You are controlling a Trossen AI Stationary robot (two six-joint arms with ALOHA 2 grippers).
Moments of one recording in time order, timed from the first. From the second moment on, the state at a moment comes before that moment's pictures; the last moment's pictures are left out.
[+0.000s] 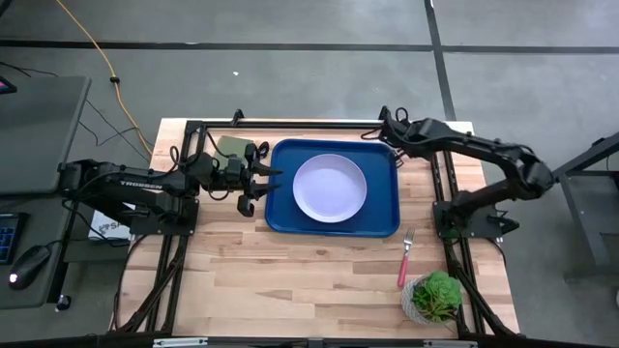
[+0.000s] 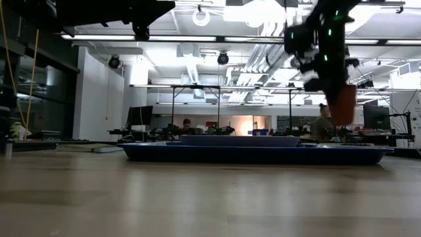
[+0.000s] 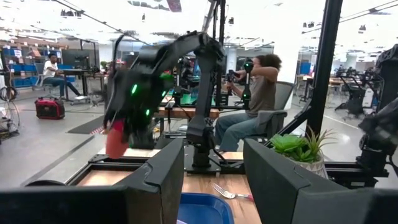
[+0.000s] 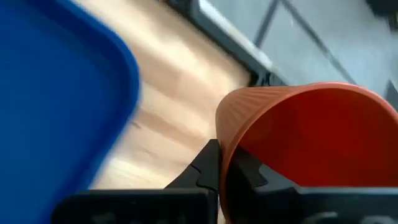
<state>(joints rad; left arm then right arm) 0.24 1.02 0.44 0.73 0.14 -0.05 -0.56 1.34 1.04 -1.13 0.61 0.39</state>
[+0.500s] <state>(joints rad) 0.24 1.02 0.44 0.73 0.14 -0.05 -0.26 1.45 1.42 -1.22 0.45 0.32</state>
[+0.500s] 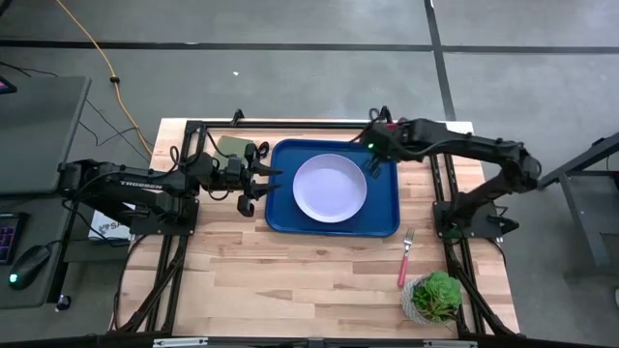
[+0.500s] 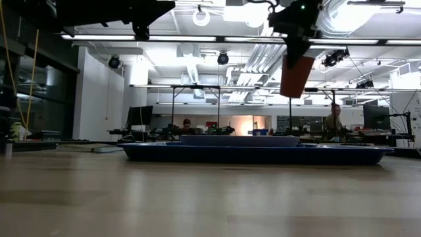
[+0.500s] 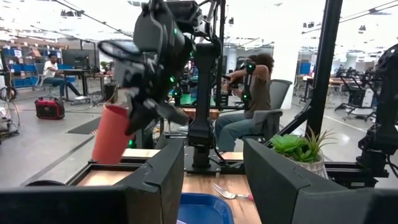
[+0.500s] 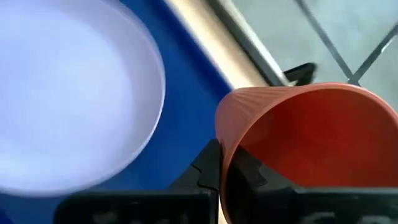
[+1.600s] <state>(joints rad) 0.24 1.02 0.44 0.73 0.14 -0.05 -0.45 1.53 1.05 -0.87 0.18 0.17</state>
